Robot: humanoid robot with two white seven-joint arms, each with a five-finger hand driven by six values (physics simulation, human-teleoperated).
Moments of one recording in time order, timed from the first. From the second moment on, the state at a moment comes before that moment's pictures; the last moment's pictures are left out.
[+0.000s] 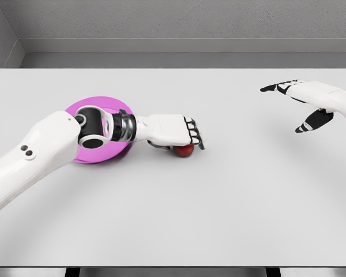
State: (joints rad) left arm -0.90 0.39 -1.08 -1.25 -0.76 -0.61 -0.26; right arm -0.48 -0.93 0.42 -1.69 0.20 -0.09 0.61
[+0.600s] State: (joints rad) left arm -0.90 0.39 -1.09 -1.25 -0.76 -0.61 -0.31; right arm -0.48 -0.93 0.42 -1.70 0.19 -0.08 0.61
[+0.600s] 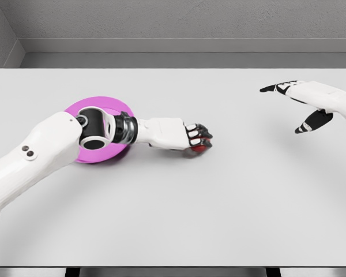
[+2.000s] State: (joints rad) left arm -0.85 0.76 -0.93 -1.22 -0.52 -0.61 -0.32; right arm -0.48 -0.93 0.43 -1.70 0.19 -0.08 0.61
